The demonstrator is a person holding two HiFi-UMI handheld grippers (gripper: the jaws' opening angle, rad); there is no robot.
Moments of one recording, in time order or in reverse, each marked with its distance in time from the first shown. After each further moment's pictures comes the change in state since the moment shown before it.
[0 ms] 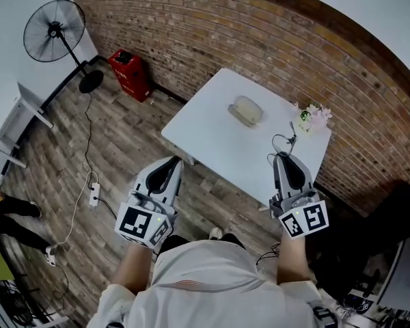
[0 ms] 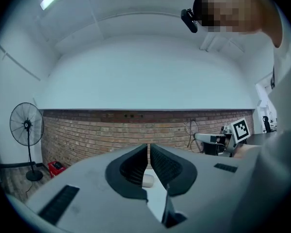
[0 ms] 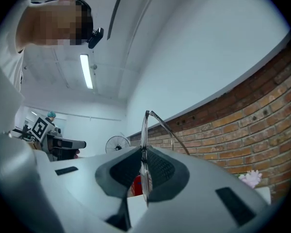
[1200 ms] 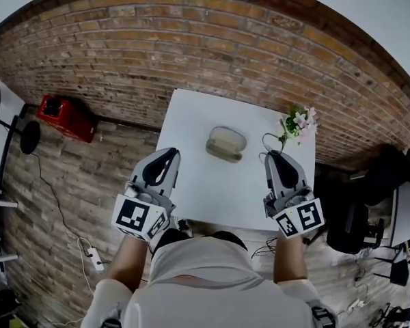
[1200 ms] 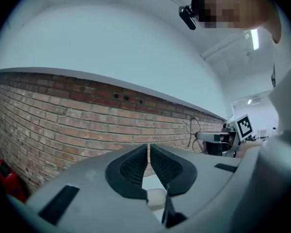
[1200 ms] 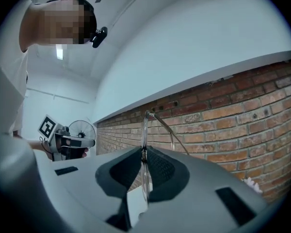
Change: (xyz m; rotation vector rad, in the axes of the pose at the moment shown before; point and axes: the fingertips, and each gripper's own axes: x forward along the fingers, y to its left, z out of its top) left arm 0.313 0.185 -0.050 -0.089 0.064 -0.446; right arm 0.224 -0.123 -0.054 -0.063 0.130 -0.390
